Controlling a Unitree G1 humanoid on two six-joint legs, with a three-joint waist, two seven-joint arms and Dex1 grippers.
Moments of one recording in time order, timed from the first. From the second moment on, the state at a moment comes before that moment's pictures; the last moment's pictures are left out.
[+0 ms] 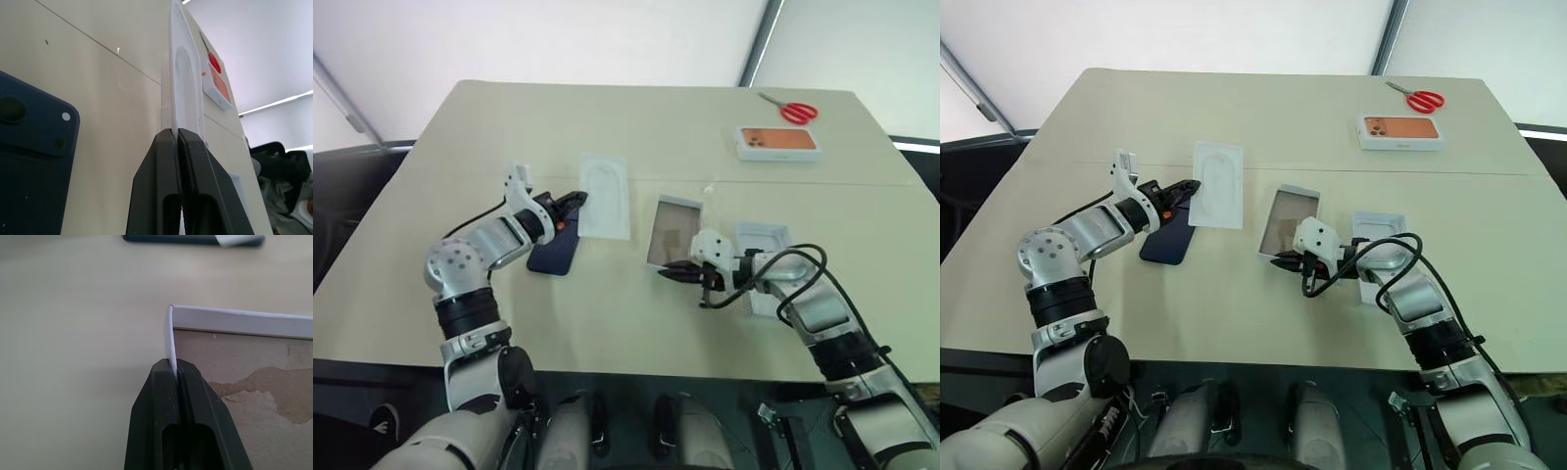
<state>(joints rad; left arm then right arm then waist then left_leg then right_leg) -0.74 0.13 0.56 0.12 -0.90 1.23 -0.04 -0.46 -0.57 0.23 0.07 0.17 0.19 1.09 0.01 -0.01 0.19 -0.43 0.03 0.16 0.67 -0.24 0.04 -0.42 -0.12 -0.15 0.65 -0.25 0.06</state>
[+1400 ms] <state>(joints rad) -0.66 -0.04 0.38 0.05 -0.92 1.26 0.06 -0.43 -0.71 -0.01 0.15 0.26 0.13 1.09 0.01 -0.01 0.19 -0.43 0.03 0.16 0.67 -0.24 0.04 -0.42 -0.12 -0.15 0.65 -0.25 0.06</state>
